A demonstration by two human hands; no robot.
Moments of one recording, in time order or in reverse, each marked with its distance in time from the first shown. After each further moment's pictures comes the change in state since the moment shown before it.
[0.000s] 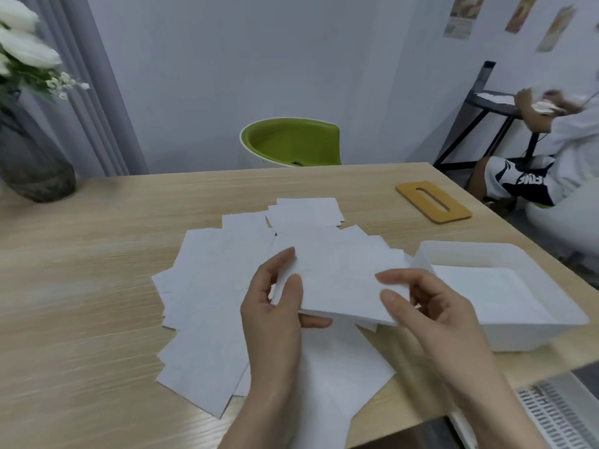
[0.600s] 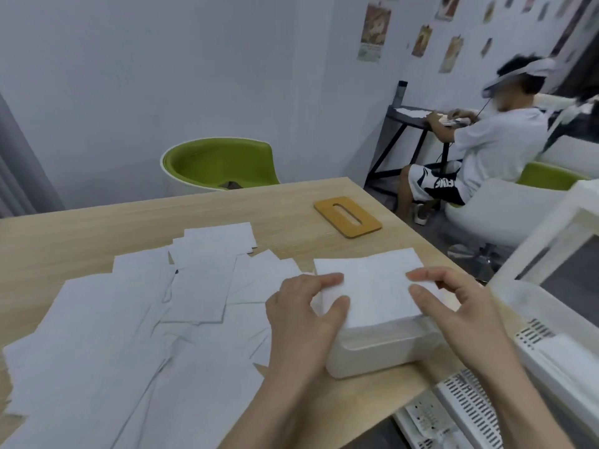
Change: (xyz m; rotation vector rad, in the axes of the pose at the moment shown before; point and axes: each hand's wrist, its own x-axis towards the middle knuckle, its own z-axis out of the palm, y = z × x) left_hand -0.014 -0.036 0.144 0.519 -0.438 0.171; right_hand 0.033 0.018 -0.161 -0.405 0.329 0.010
